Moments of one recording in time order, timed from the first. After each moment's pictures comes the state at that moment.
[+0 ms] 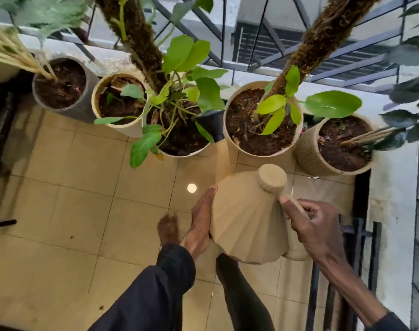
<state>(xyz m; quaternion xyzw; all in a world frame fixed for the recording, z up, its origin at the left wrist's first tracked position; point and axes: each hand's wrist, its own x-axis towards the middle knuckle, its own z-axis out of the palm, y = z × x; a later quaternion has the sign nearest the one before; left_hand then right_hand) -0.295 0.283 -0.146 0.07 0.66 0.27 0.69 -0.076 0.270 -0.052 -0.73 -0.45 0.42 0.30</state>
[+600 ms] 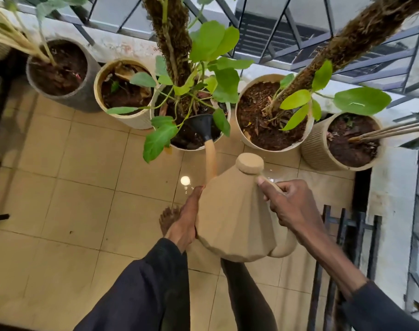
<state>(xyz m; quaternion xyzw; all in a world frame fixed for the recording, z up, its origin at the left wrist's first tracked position) -0.382 0.290 -0.162 0.06 0.63 0.18 0.75 -0.161 0.313 -0.059 -0.76 -0.43 0.45 0.17</state>
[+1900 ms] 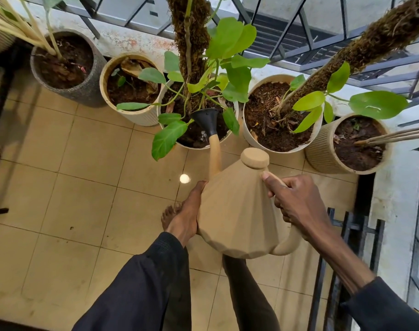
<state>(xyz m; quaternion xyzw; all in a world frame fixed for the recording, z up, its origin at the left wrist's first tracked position) -0.396 0.308 -0.168 -0.02 0.64 0.18 0.75 -0.183 0.330 -0.049 -0.78 -0.39 0.46 0.15</state>
